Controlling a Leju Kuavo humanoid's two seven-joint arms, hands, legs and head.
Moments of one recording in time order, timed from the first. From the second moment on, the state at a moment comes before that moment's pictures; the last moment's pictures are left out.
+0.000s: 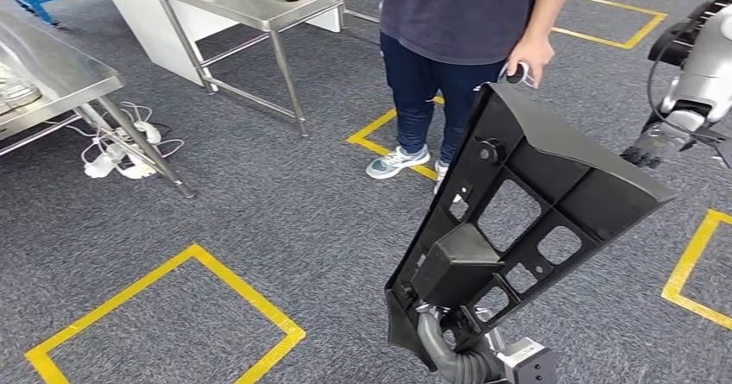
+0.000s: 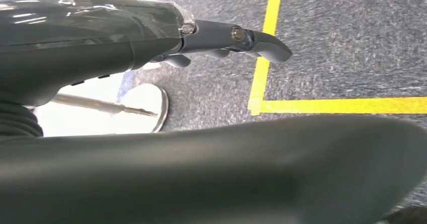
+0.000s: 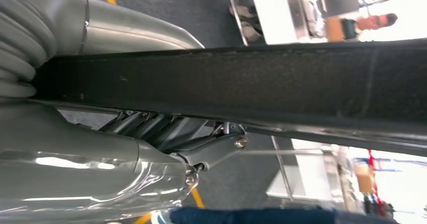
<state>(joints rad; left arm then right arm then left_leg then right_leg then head) -0.05 -0.19 0.71 -0.20 -1.47 0.42 -0.04 0.24 -0.15 0.60 -1.73 -0.11 -0.26 -0.50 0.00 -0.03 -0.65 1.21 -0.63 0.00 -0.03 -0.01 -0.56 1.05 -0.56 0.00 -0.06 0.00</state>
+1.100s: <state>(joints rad) -0.05 -0.19 0.72 -0.20 -1.47 0.41 -0.04 0.31 -0.14 0.49 -1.84 -0.04 -0.28 -0.52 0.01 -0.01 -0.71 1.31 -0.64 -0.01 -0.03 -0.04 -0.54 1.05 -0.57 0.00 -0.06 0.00</state>
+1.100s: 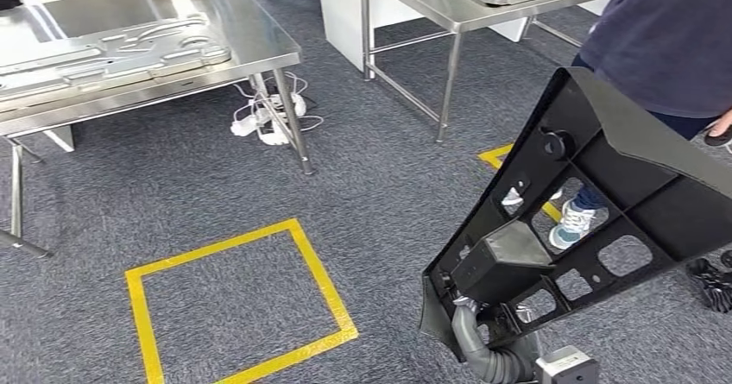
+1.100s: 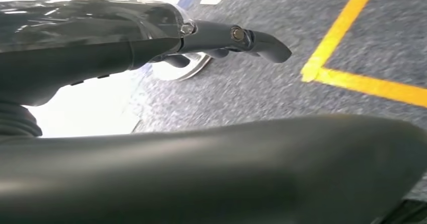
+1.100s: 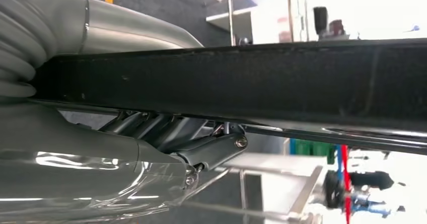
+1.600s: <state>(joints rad) -0.05 -0.19 0.72 -0.20 -1.47 0.40 -0.04 0.32 -0.15 0.43 -1.93 0.01 -0.28 -0.53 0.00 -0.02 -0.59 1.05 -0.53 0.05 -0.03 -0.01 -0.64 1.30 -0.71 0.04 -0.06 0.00</state>
